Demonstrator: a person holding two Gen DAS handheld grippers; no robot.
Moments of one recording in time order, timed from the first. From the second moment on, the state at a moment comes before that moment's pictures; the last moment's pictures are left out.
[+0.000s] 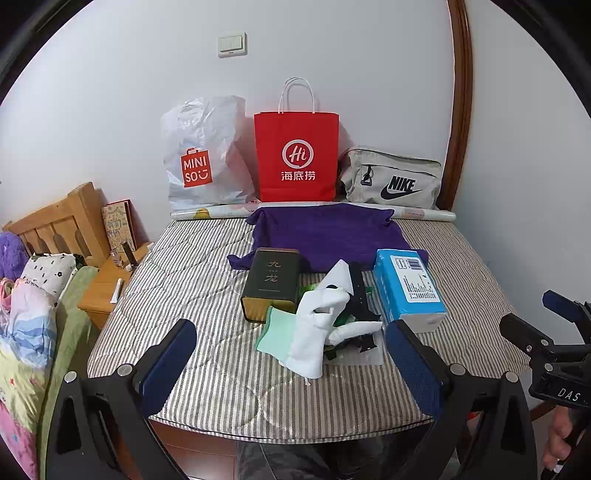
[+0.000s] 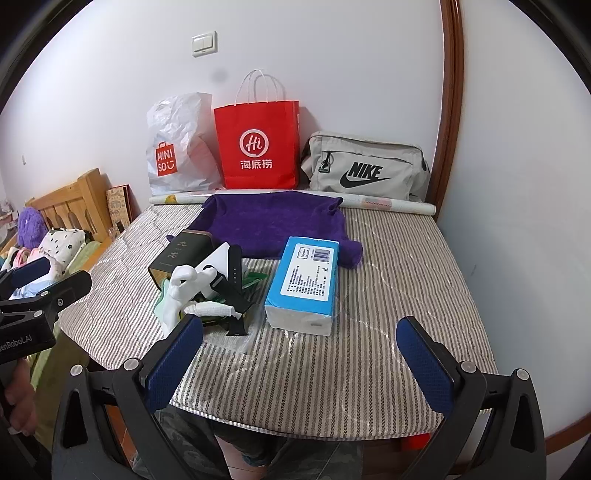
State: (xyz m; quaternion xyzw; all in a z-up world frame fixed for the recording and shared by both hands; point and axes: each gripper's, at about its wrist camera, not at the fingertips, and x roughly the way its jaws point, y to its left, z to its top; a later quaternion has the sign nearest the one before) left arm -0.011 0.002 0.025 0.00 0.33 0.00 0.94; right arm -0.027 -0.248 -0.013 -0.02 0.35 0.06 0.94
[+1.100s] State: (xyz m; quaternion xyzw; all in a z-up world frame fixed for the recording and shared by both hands) left arm 0.087 0.012 -0.107 -0.02 0.43 -0.08 0.90; right arm 0.040 -0.250 -0.113 0.01 0.44 0.10 0.89
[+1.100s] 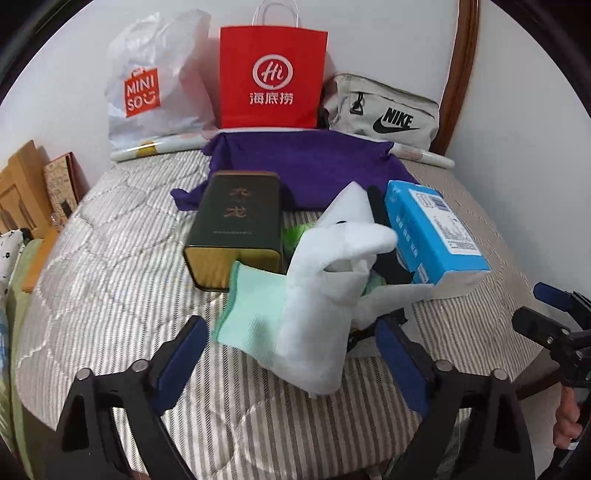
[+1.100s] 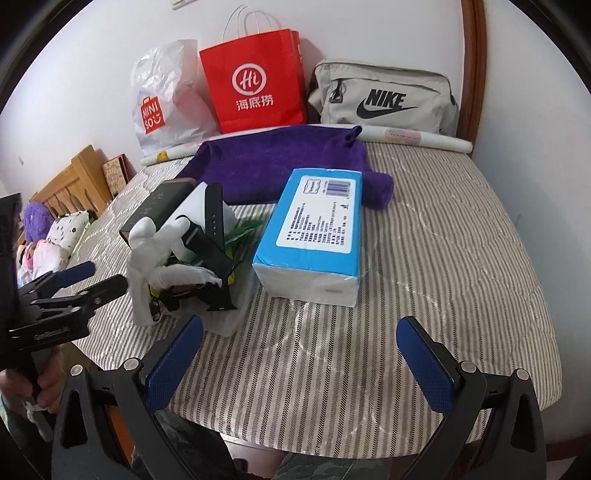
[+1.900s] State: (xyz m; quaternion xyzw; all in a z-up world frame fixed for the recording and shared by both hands) left arm 0.097 0.061 -0.111 -0.06 0.42 -0.08 0.90; right arm 0.063 -0.171 -0.110 -0.05 0.42 0.20 0.88
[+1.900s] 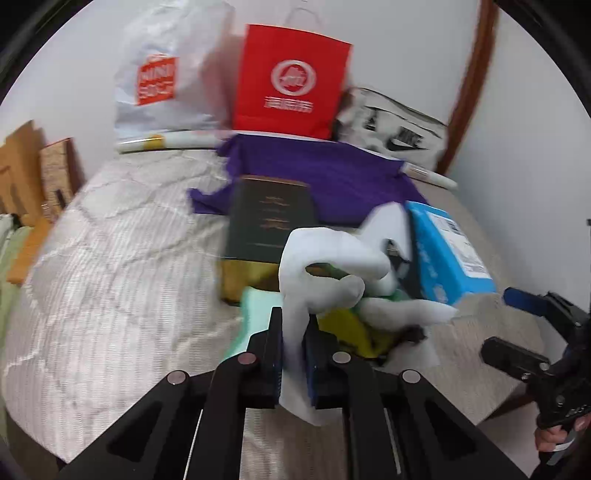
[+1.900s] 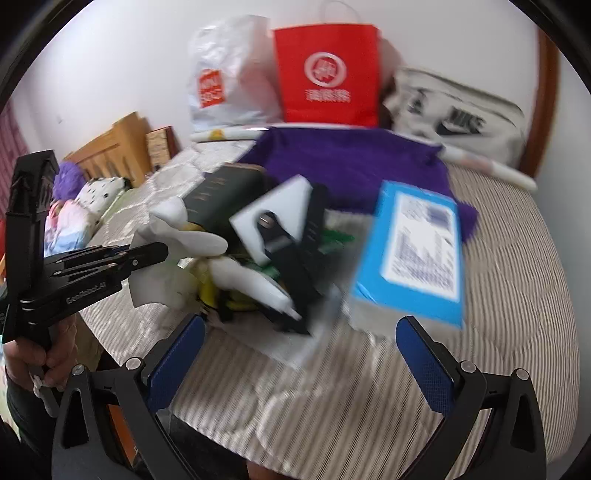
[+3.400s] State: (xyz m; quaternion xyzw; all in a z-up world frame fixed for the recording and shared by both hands) left arm 0.114 0.099 -0.168 -0.10 0.44 -0.04 0.89; right arm 0.064 -0.230 -0.157 -0.04 0.45 0.17 0.87
